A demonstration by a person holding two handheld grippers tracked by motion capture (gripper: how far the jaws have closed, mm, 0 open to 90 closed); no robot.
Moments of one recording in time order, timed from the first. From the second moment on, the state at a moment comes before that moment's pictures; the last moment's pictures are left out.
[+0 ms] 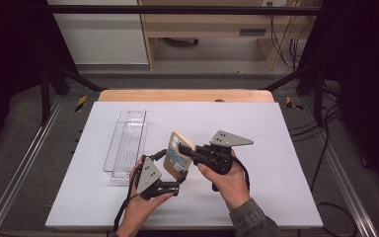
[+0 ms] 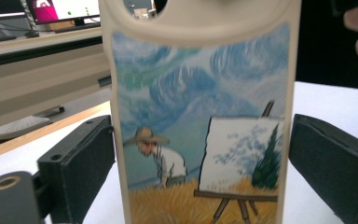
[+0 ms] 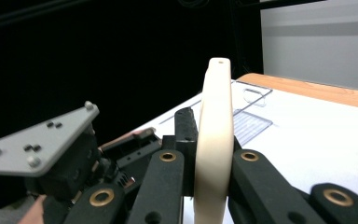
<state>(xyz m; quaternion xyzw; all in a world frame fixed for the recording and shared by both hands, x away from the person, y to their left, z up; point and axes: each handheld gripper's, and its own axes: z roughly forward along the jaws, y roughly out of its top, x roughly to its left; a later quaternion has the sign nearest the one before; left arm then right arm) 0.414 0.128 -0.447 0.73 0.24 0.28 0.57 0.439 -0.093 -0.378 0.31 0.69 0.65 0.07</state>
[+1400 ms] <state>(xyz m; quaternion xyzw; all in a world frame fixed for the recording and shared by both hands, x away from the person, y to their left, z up) 0.417 0.130 -0.446 0.72 0.25 0.25 0.59 0.430 -0.068 -0.401 0.28 0.75 0.60 0.08</state>
